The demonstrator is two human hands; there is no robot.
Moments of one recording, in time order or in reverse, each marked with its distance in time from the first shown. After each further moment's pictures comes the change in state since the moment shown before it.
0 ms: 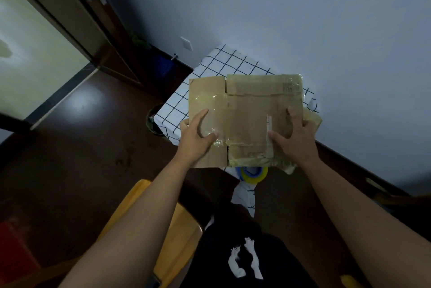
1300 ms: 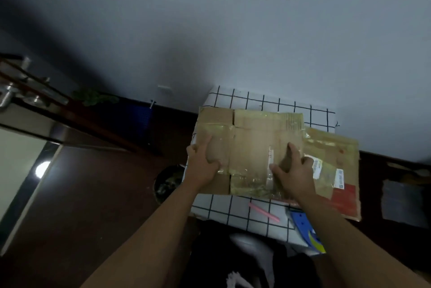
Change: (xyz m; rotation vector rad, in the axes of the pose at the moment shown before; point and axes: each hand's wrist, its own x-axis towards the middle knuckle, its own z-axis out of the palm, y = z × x) left_hand 0.342 -0.037 -0.092 0.159 -0.452 0.053; right_hand 0.169 -0.160 0.149 0.162 0.145 0.439
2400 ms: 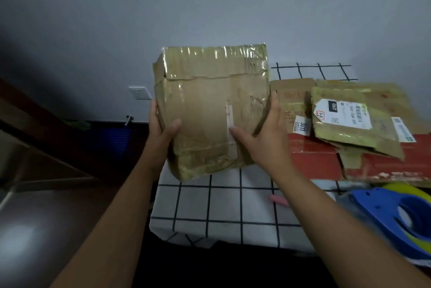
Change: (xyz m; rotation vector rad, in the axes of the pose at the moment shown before) left_hand 0.095 -0.195 0.047 -0.576 -0.047 0.475; right_hand 0.040 0.061 0.196 0.264 0.386 -0.455
